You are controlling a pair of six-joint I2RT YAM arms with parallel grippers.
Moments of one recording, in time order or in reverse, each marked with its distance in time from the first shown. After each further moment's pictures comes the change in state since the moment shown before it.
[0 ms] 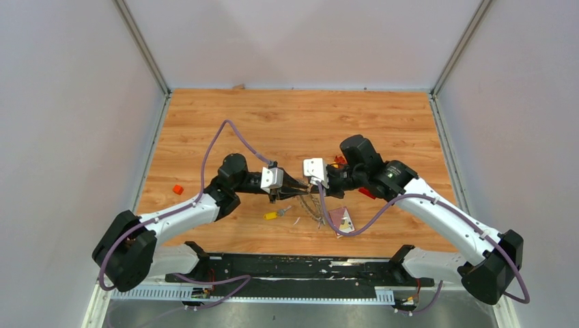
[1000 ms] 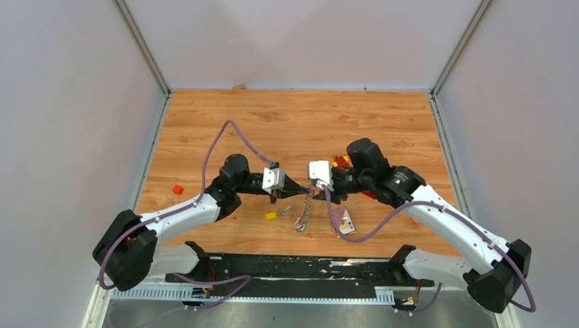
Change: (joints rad) left arm -0.013 0.012 0.016 -0.029 -0.022 0.003; right arm -0.002 -0.043 -0.031 0.026 0.006 0.020
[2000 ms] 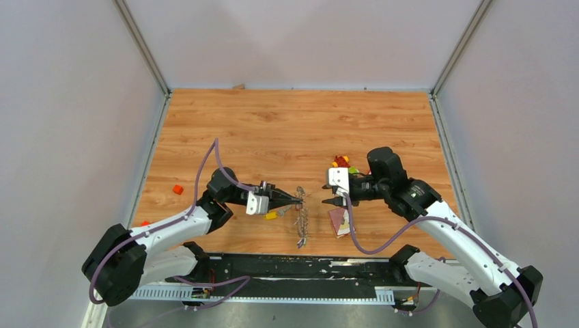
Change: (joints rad) left arm 0.001 -0.138 -0.167 0.211 0.154 0.166; right arm -0.113 -0.201 -0.173 0.075 -0.132 -0.032
